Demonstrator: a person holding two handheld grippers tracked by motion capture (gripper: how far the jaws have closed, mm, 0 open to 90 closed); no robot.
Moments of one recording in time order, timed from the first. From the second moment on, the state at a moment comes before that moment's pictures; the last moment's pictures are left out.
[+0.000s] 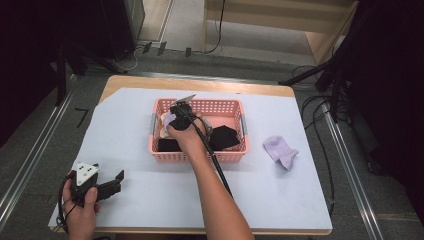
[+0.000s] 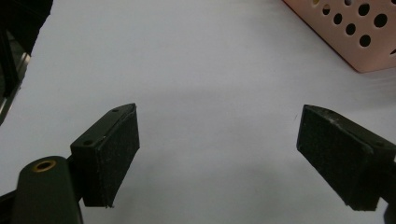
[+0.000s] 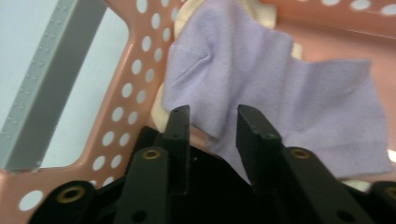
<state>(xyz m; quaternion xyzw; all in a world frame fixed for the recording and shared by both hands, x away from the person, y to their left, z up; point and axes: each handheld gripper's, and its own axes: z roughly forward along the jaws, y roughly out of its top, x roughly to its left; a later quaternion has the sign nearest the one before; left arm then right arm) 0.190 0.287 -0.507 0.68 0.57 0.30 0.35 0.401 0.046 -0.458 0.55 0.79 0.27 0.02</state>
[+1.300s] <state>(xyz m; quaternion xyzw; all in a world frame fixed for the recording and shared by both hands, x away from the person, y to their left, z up) 0.189 0.287 -0.507 0.68 0.57 0.30 0.35 0.428 -0.015 -0.490 0.56 0.78 0.24 0.13</state>
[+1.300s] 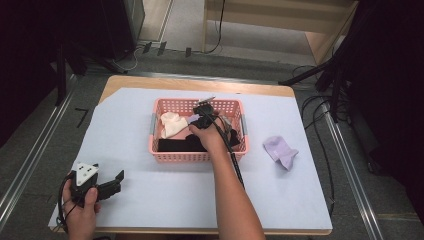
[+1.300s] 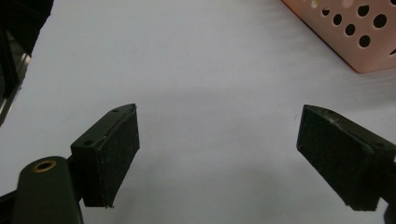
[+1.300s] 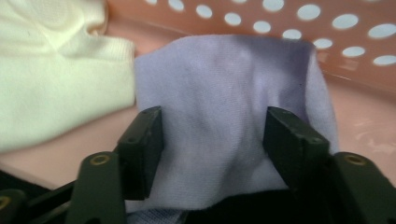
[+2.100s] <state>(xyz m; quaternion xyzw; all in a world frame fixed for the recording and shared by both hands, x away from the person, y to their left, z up) 0.190 0.286 -0.507 0.68 0.57 0.30 0.34 0.389 -0.050 -0.436 0.48 0.73 0.44 0.19</state>
